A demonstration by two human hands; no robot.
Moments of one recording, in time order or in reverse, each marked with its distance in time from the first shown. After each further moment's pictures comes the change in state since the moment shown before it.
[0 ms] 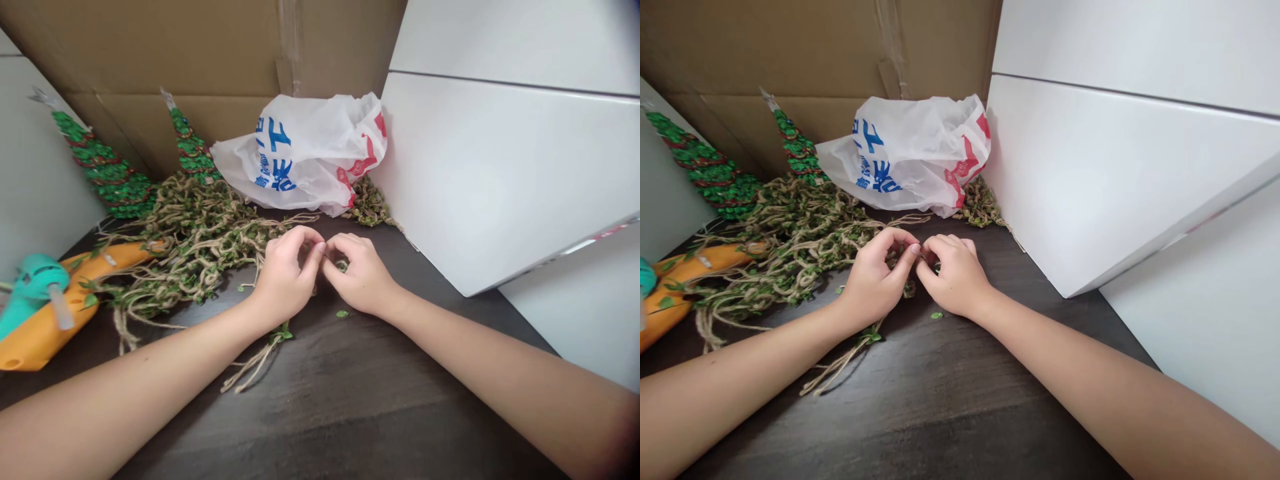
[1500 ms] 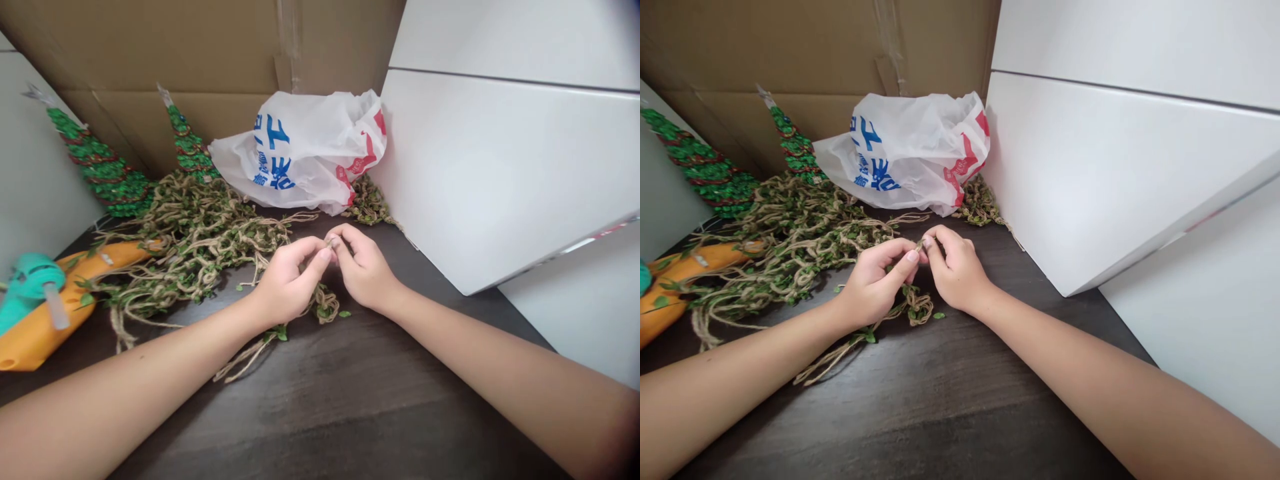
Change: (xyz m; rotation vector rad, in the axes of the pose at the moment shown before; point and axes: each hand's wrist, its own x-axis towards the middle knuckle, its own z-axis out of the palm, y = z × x) left_hand -0.001 0.009 -0.006 -0.323 -0.199 -0.003; right_hand 0.002 0.004 -0.003 0.259 0.077 0.027
